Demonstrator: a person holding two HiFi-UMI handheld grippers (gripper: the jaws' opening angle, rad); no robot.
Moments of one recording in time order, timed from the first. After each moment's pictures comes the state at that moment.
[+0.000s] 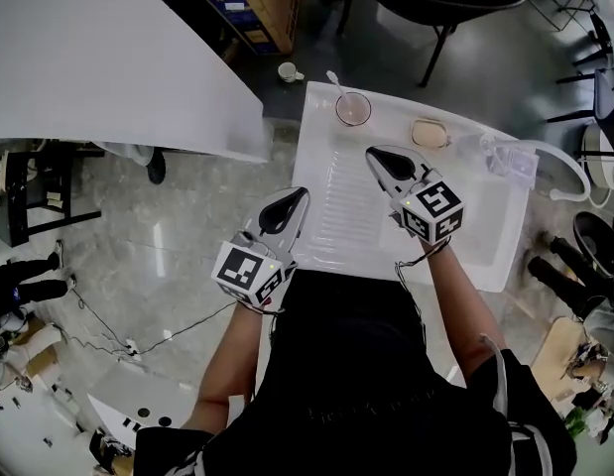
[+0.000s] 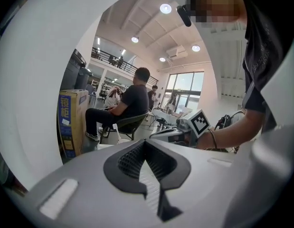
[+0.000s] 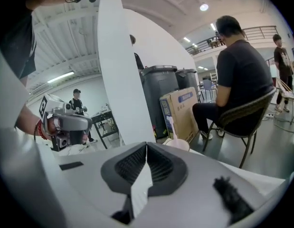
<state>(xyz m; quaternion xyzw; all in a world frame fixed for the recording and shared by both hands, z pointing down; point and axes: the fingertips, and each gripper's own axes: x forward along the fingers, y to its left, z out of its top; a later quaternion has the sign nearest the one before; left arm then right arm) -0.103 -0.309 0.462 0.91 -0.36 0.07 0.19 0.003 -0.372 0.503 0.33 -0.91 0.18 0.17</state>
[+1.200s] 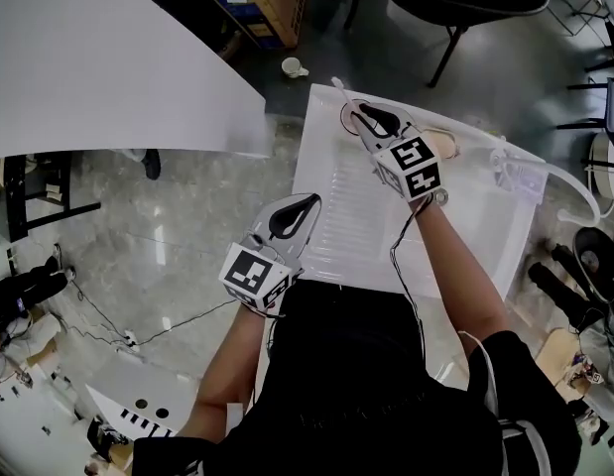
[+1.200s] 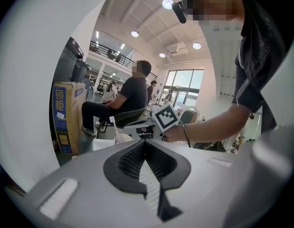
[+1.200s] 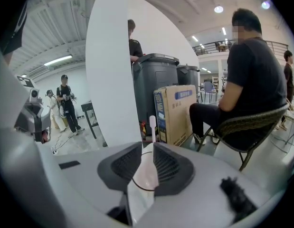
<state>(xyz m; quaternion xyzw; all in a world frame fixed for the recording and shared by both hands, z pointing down) -0.084 -0.329 0.490 0.91 -0.34 0.09 0.21 -0.021 -0.480 0.552 0.34 -0.90 0.14 0.24</state>
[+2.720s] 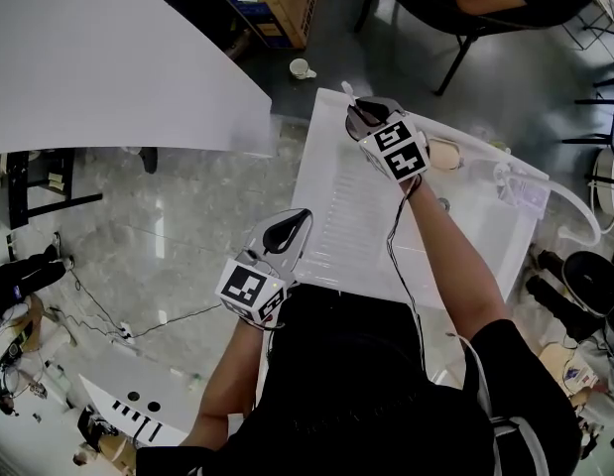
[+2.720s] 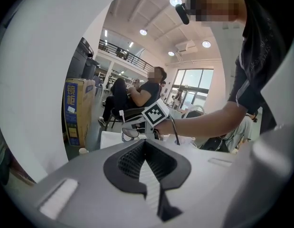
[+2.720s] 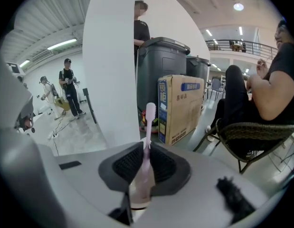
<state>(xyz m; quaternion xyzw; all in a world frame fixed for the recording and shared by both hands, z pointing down) -0.099 -0.314 0.503 0.89 -0.38 0.10 0.24 -0.036 -0.512 0.590 0.31 -0.89 0.11 0.32</state>
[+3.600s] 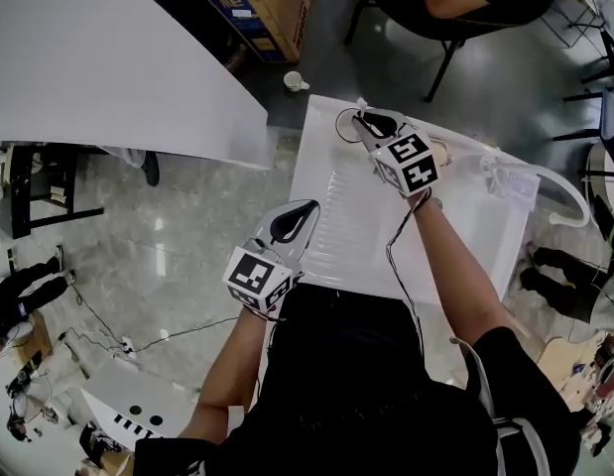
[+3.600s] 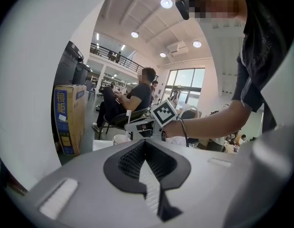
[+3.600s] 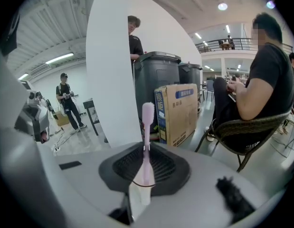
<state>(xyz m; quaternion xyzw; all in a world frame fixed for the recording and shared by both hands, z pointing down) -0.078 -0.318 0.485 0.91 -0.36 0.10 0.20 -0.011 -0.481 0.544 0.33 -0.90 0.14 0.26</state>
